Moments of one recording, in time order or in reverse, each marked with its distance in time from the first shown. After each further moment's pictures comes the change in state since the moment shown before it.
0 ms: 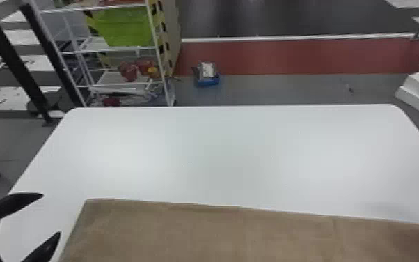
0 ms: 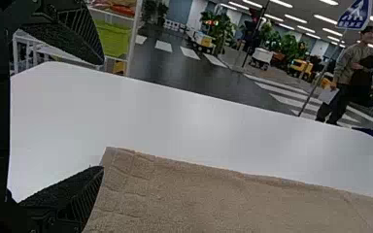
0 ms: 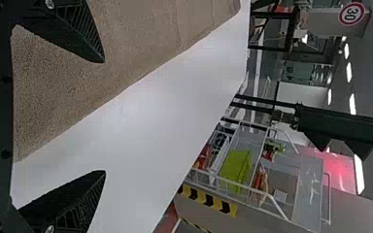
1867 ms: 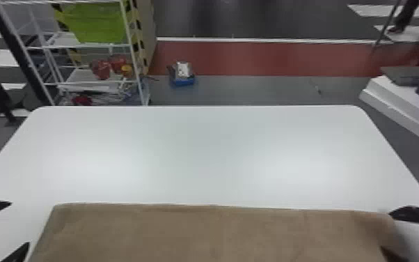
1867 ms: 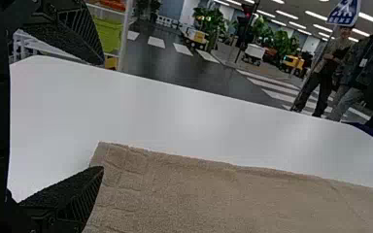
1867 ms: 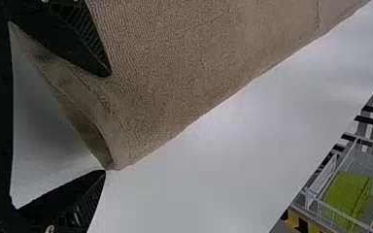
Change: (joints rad) left arm 0.014 0.000 -0.023 0.001 0.000 -0.016 0.000; right arm -0.125 -0.075 0.113 0.260 0.459 -0.065 -0.136
